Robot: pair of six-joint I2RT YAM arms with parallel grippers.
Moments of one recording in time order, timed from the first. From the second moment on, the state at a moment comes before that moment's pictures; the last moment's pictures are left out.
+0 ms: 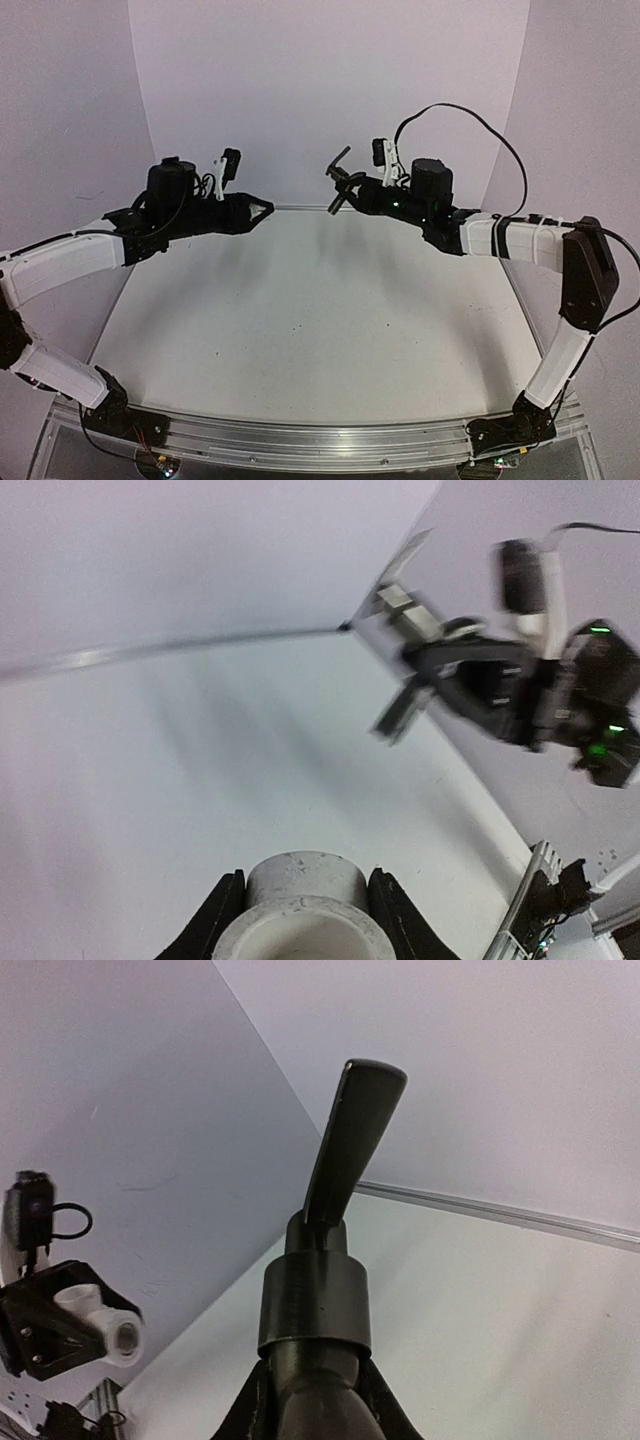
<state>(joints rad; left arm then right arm) -0.66 1.31 1.06 0.03 0.25 -0.40 0.61 1.77 1.30 0.42 -0.35 0.48</state>
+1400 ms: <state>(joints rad) -0.77 1.49 1.33 -0.64 0.00 -0.52 0.64 1.61 1.10 0.40 -0.56 0.42</state>
